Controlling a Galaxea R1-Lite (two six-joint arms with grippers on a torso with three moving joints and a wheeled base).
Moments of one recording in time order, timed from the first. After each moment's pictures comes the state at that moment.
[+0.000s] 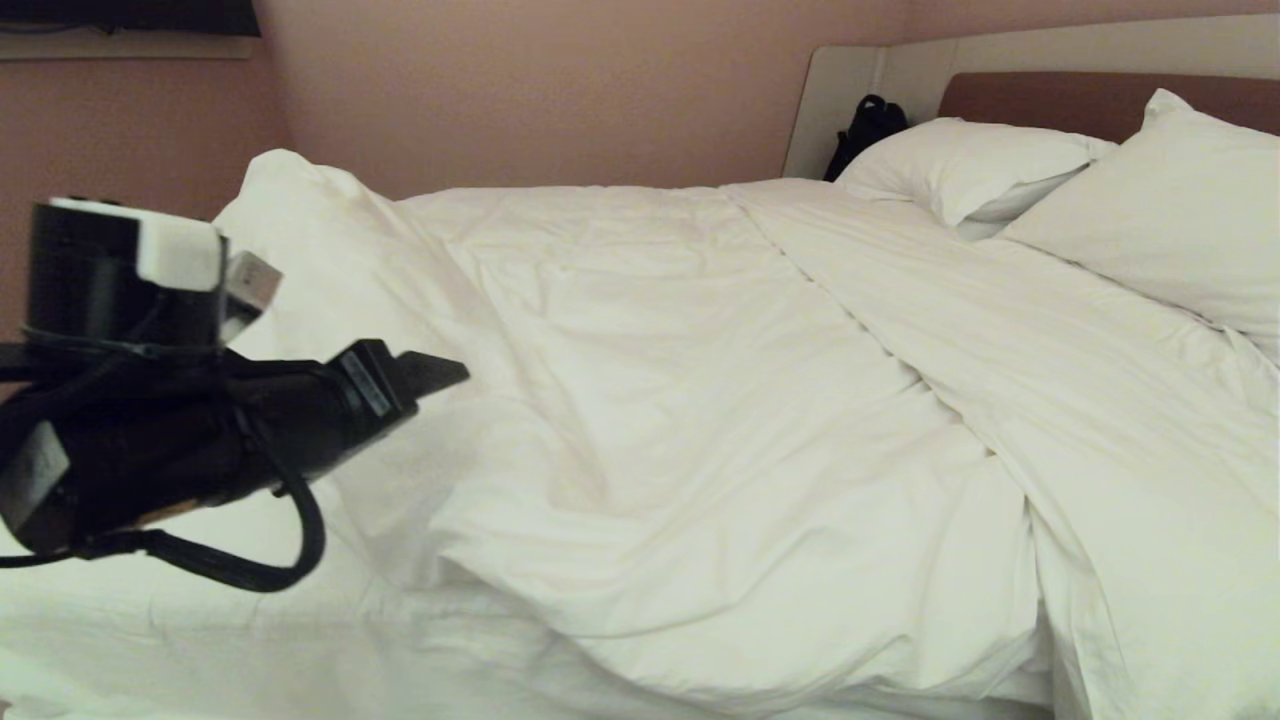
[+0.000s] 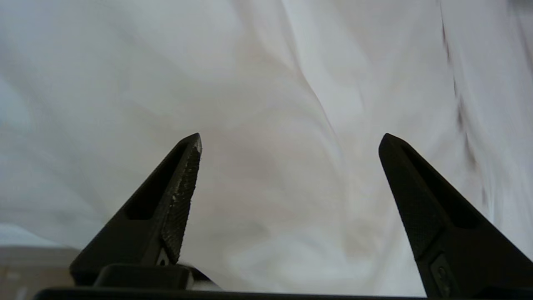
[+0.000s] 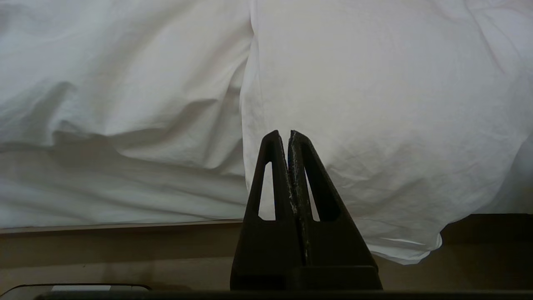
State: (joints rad) left arm -0.38 1.38 -0.92 -0.08 0.13 -0.73; right arm 0.00 0.00 0.00 0.00 0.00 -0.01
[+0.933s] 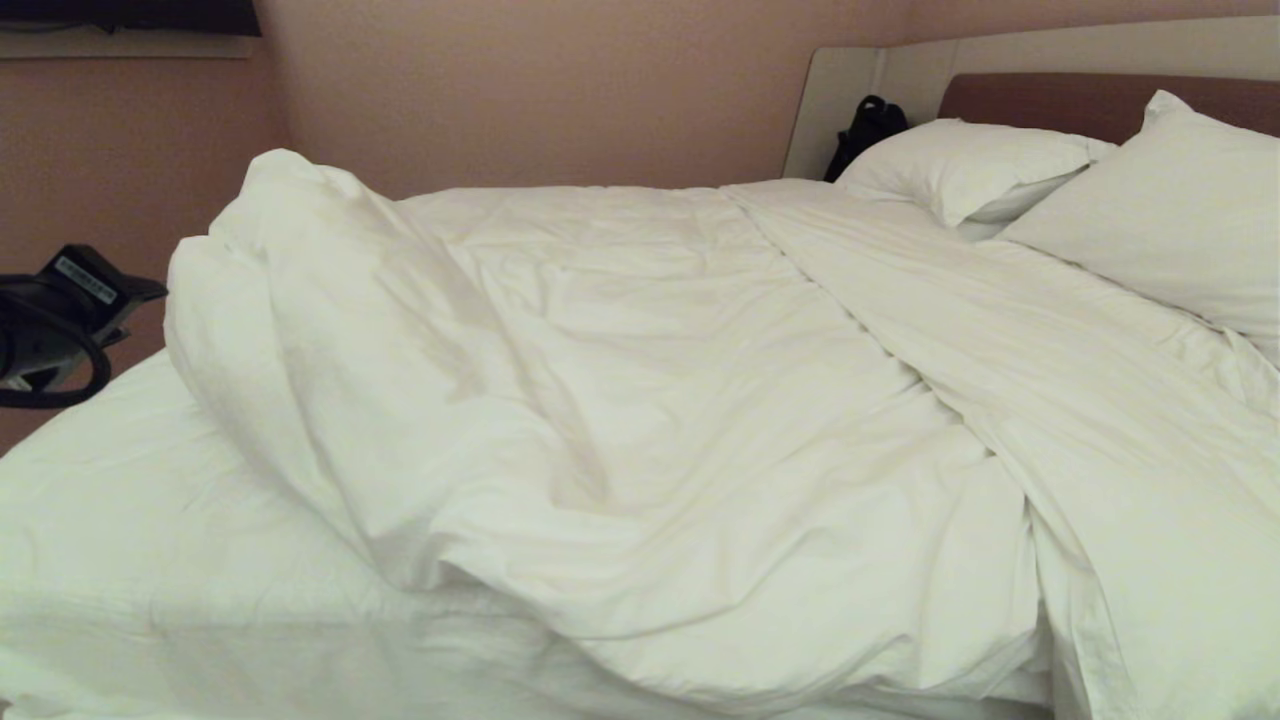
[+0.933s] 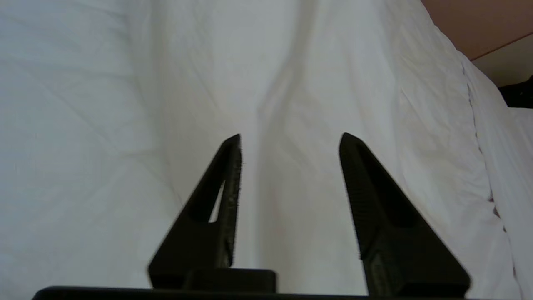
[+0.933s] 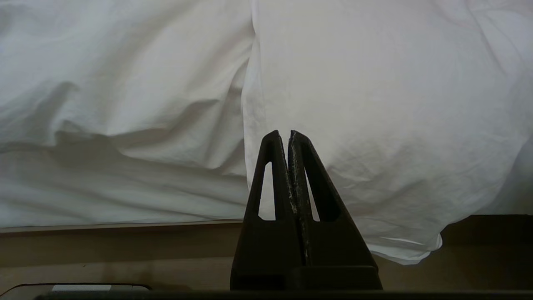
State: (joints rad) left arm 0.38 1.58 -1.12 -0.21 -0.16 -0.63; right arm 0.00 0.00 0.00 0.00 0.00 -0.01
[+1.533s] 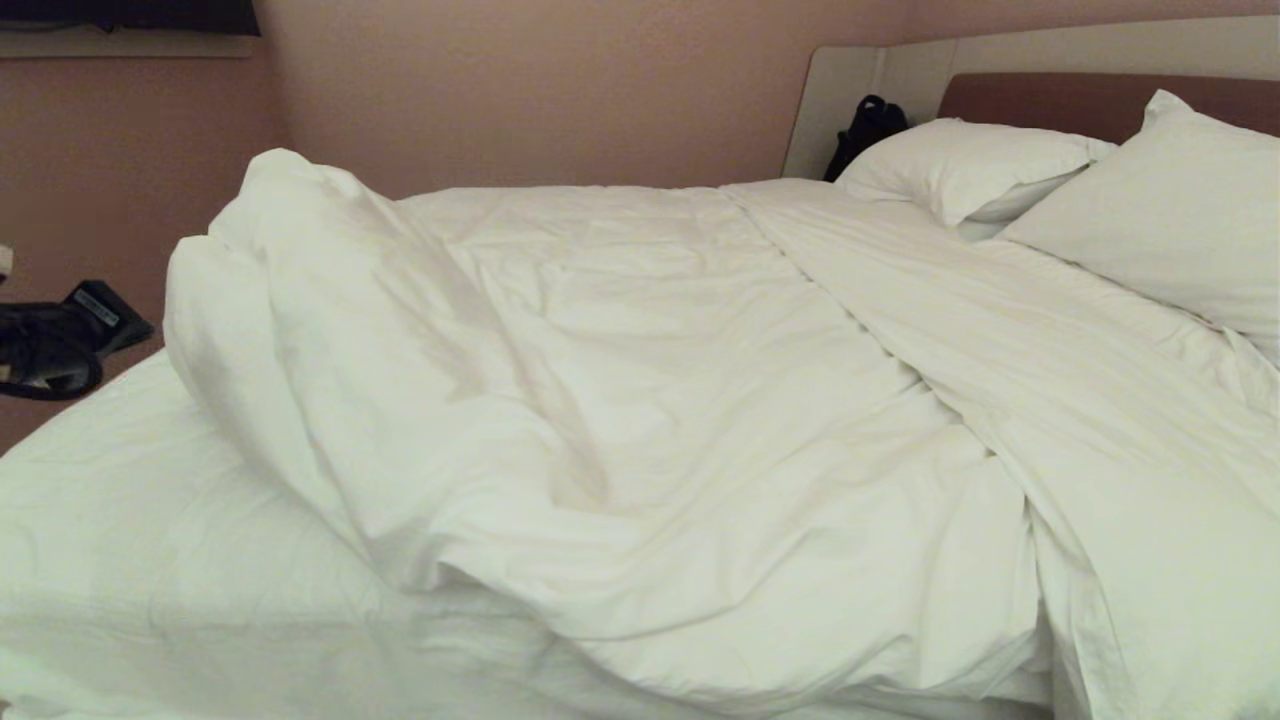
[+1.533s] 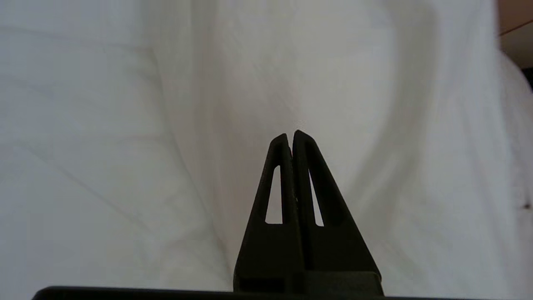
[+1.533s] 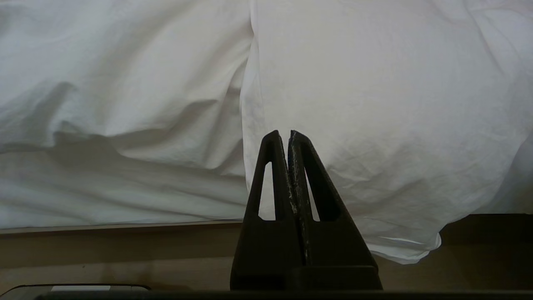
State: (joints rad) left arm 0.55 1.99 -1.44 -0.21 -0.39 -0.53; right arm 0.00 0.00 0.00 0.00 0.00 -0.01
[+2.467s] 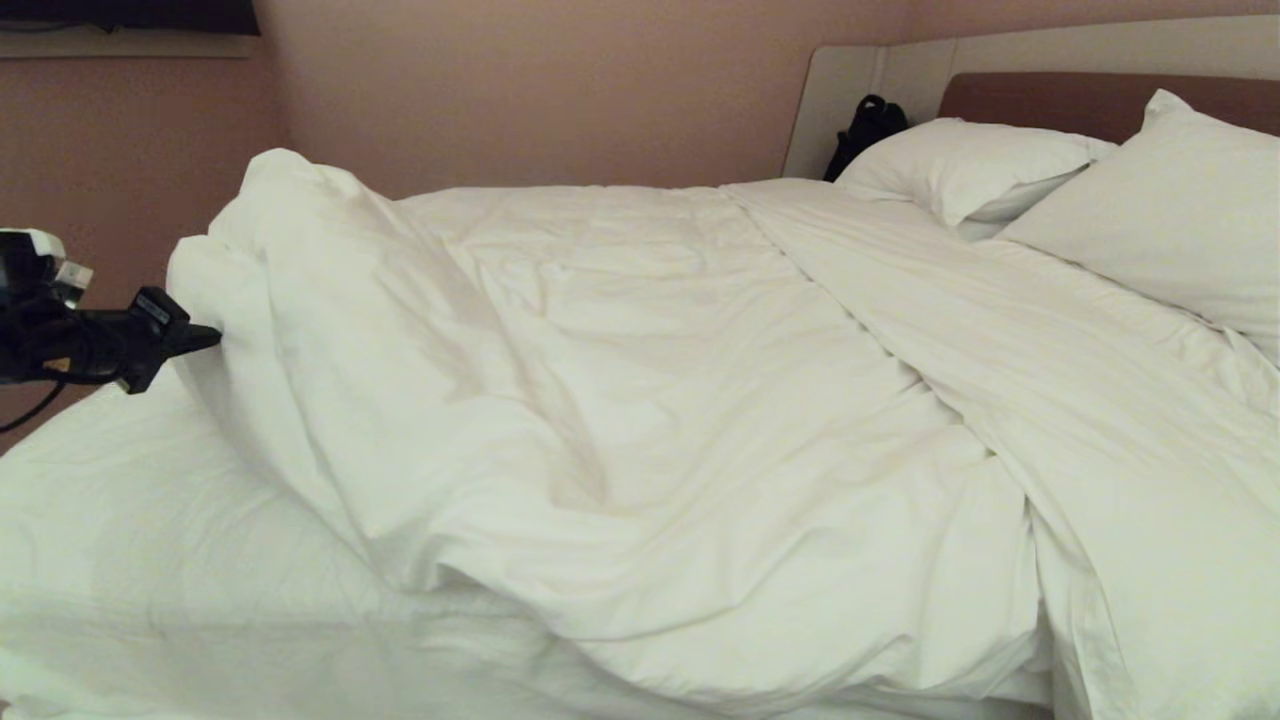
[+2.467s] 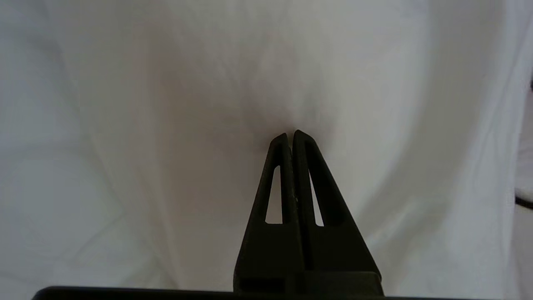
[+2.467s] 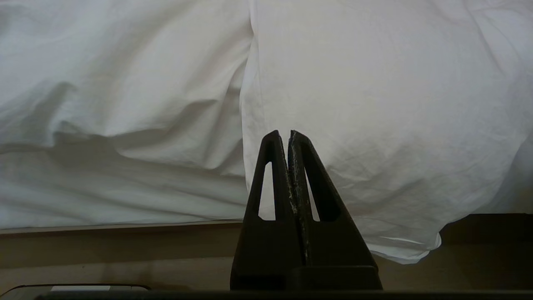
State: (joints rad) left arm 0.53 2.25 -1.84 0.01 -0.59 -0.66; right arm 0.00 0.00 0.00 0.00 0.00 -0.01
